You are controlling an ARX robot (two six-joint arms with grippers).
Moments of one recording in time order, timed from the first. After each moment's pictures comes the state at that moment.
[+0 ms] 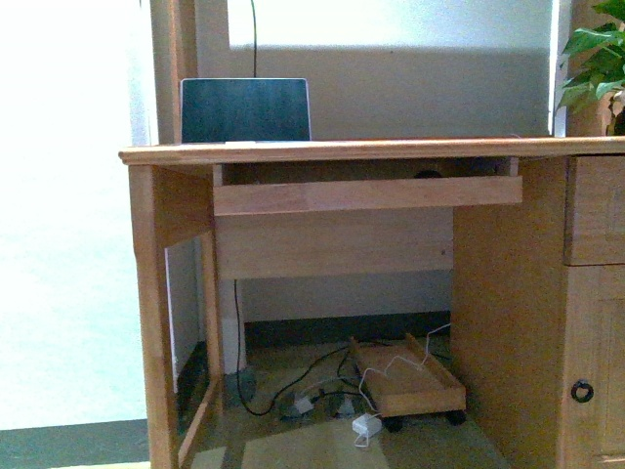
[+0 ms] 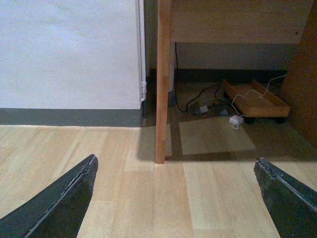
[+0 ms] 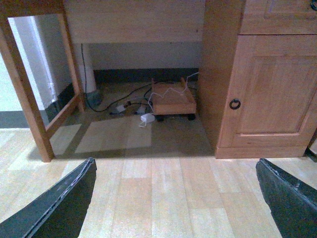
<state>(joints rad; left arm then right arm) 0.00 0.00 0.01 0.00 0.00 0.00 0.00 0.00 0.02 0.00 0.00 0.00</state>
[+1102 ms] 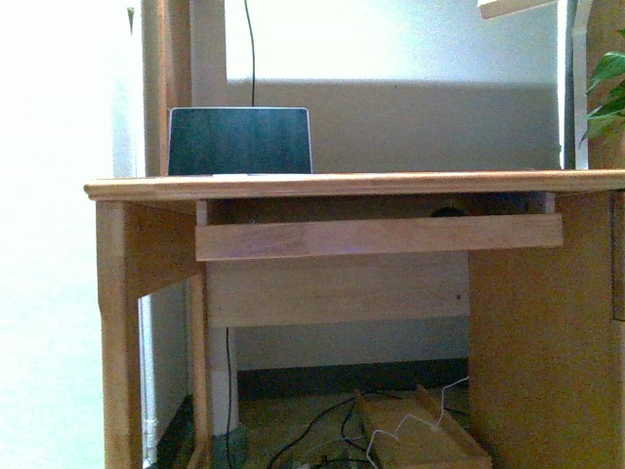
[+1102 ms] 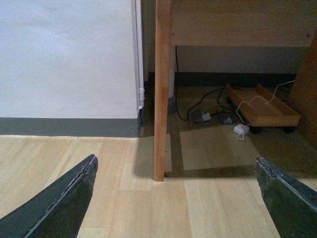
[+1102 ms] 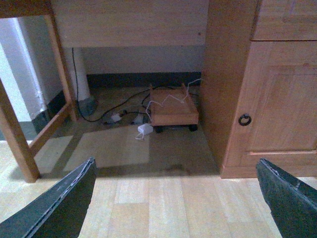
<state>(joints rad) 0.00 0.00 0.01 0.00 0.00 0.00 0.00 0.00 0.02 0.00 0.00 0.00</state>
